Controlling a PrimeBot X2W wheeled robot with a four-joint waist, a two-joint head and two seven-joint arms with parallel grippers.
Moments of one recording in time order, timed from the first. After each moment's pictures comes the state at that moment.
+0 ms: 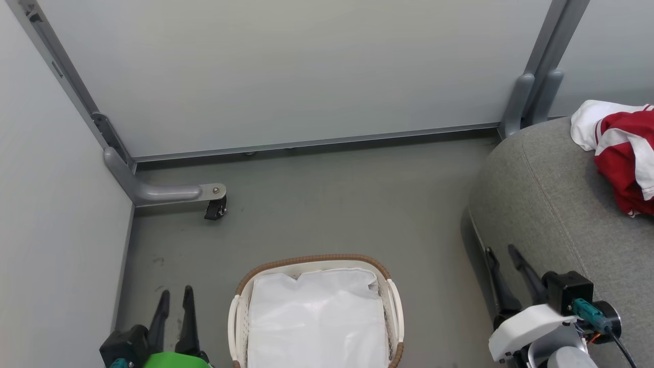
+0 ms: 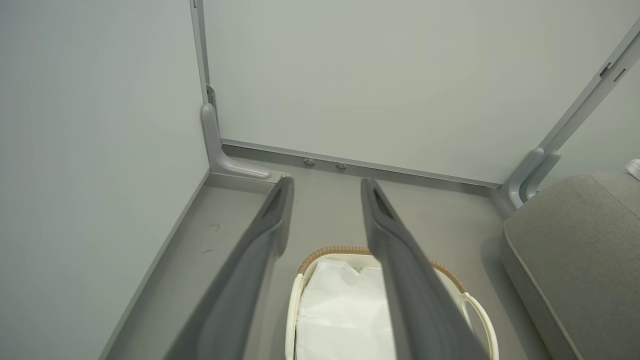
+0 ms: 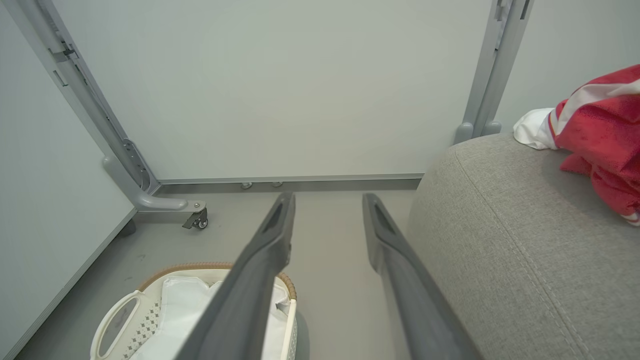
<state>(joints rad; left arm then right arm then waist) 0.03 0.05 -0.06 0.33 -0.32 -0.09 -0.26 -0.09 -0.05 0.01 0.34 0.15 0.13 -0.26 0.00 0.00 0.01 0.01</state>
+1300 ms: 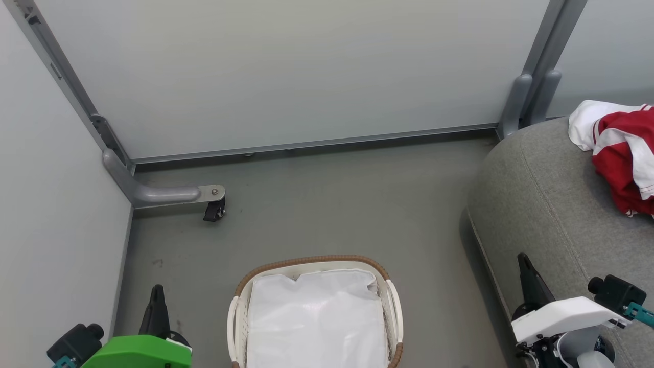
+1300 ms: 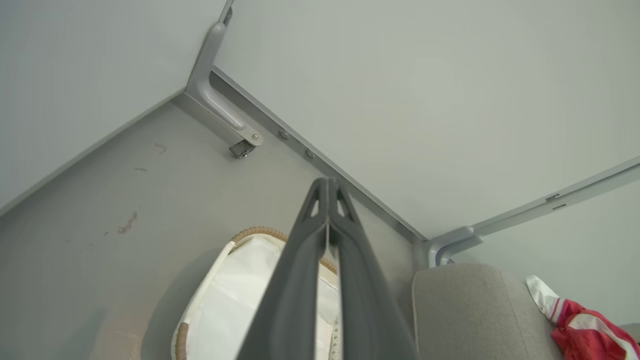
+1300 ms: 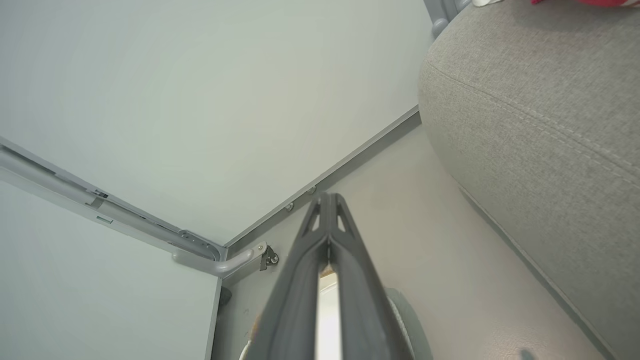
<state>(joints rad) 0.00 0.04 0.00 0.32 -0.84 -0.10 -0.11 -0.07 -0.04 -0.04 0.33 0.74 0.13 -0.11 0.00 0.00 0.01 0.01</state>
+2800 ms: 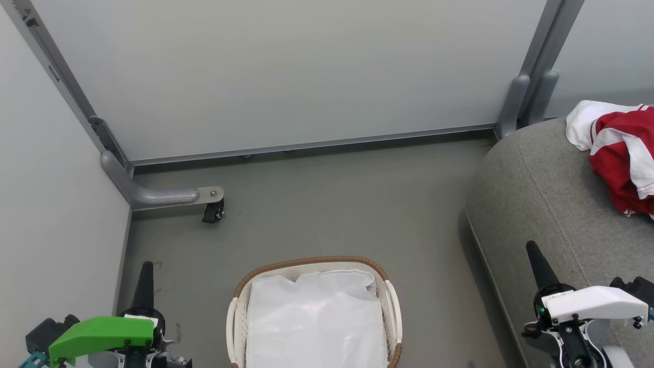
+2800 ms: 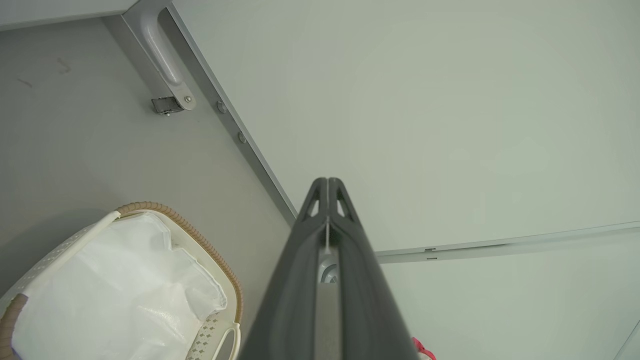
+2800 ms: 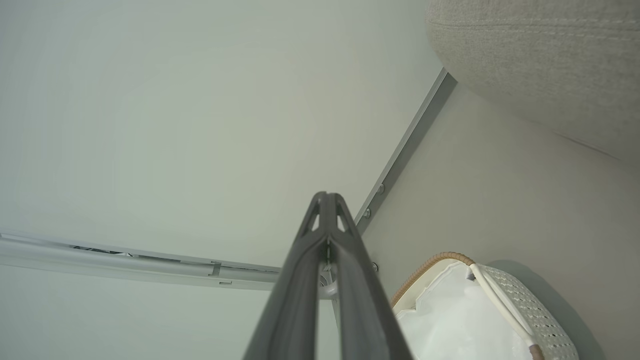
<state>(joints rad) -0.06 0.05 0.07 0.28 -1.30 -0.12 0.02 -0.09 -0.04 -0.08 0.28 1.25 0.13 0.02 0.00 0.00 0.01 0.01</state>
